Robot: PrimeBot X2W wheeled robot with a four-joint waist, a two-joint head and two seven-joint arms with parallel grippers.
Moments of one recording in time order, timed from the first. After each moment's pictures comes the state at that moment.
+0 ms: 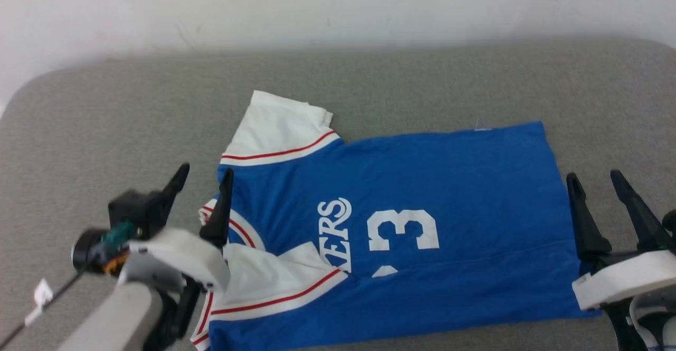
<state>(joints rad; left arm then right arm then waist) -0.24 0.56 -0.53 -0.03 -0.67 0.29 -0.11 0.01 -0.17 -0.09 -0.11 0.29 0.13 0.02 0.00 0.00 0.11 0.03</state>
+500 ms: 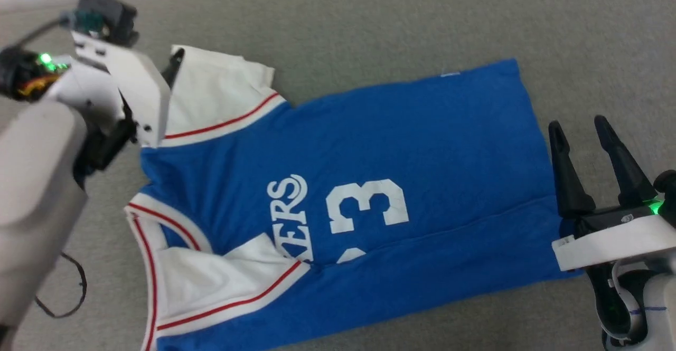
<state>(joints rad) -0.87 0.64 -0.64 0.32 -0.62 0.02 0.39 -0.13 -0.15 -0.02 -0.11 0.30 0.13 -0.06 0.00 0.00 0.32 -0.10</state>
